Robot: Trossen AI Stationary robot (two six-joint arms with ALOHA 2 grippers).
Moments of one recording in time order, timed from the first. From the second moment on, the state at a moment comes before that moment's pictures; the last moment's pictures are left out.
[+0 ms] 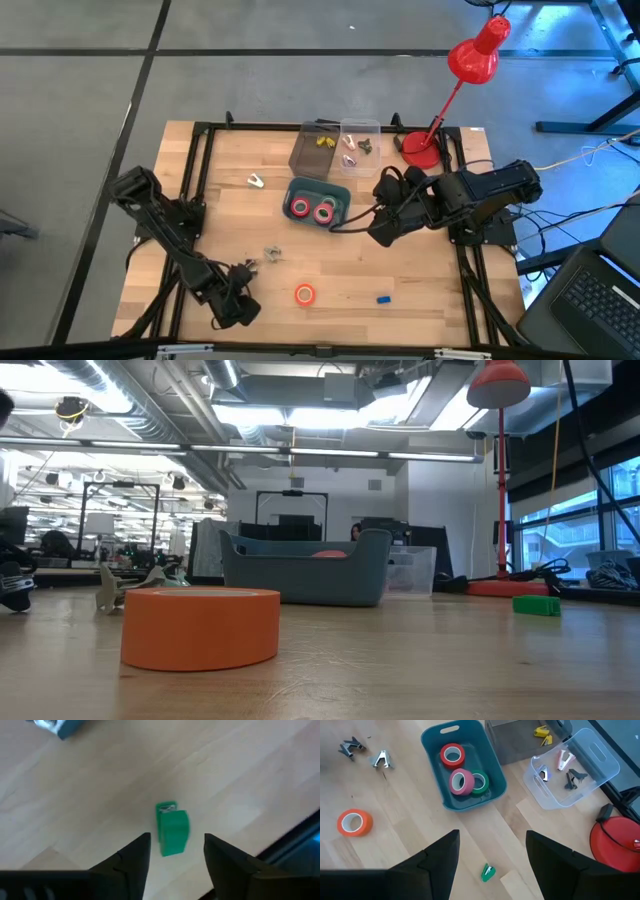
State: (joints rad) left arm -0.87 1.64 0.91 -0.52 -0.07 -1.86; right arm 0.39 1.64 1.92 -1.56 0.50 0.88
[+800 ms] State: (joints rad) left arm -0.86 1.70 0.90 -0.41 -0.04 -1.77; right arm 0.39 1.64 1.92 -1.57 0.56 0.86
